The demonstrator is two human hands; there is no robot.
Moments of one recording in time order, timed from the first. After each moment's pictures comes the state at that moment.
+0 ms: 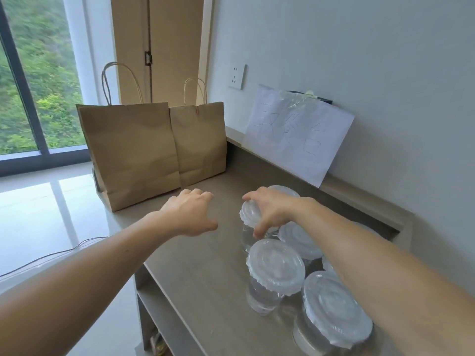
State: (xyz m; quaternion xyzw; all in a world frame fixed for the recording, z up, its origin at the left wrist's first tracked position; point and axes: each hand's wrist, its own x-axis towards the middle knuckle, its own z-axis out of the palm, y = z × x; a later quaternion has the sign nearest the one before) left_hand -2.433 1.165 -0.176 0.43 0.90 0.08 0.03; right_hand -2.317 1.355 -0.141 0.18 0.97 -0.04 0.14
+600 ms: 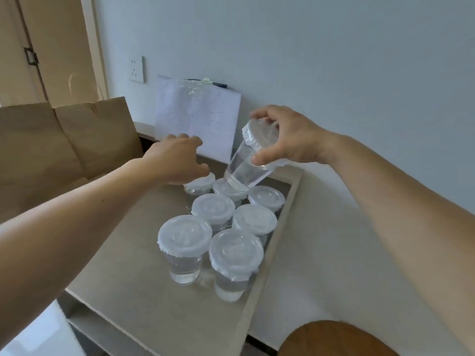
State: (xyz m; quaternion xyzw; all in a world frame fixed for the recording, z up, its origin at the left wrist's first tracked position) left_hand -2.320 1.253 -0.074 0.56 0.81 0.14 -0.09; right_hand -2.106 1.372 -0.009 0.27 0.93 -0.17 -0.20
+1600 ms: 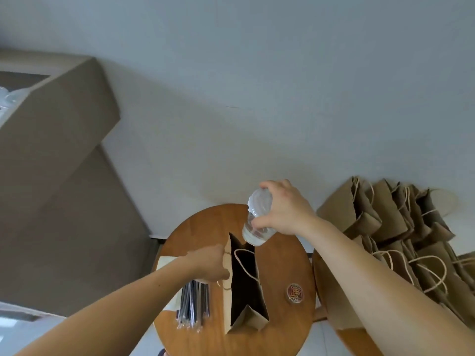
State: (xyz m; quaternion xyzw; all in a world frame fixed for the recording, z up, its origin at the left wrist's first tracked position) left_hand -1.815 1.296 -0.417 0.66 0.65 -0.08 0.36; right_hand -1.615 1.365 -0.293 0.59 0.78 -0.22 -0.07
